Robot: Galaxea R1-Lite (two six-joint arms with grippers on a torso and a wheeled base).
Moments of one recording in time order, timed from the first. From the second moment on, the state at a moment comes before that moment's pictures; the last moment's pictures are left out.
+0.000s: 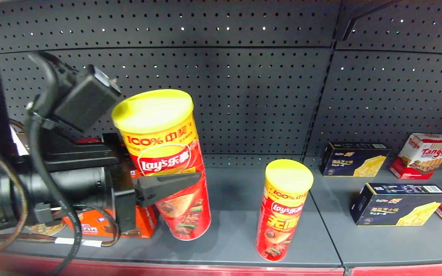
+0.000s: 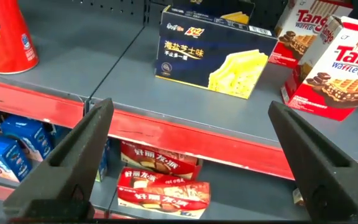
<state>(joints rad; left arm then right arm) -0.58 1.34 -0.87 -0.21 -0.36 0.12 0.20 0.09 -0.05 -0.03 -0.08 -0.18</state>
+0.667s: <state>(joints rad) -0.51 1.63 -1.10 -0.21 -0.44 0.22 0.20 0.09 -0.04 -0.04 -0.08 -0.18</state>
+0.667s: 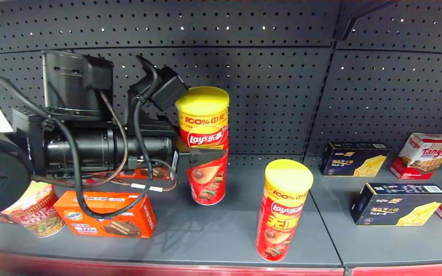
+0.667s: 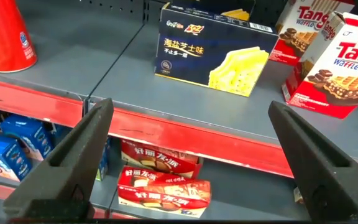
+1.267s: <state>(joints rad) -0.51 1.83 -1.19 -0.36 -0.45 0.22 0.20 0.10 -0.04 -0.06 -0.08 -0.18</state>
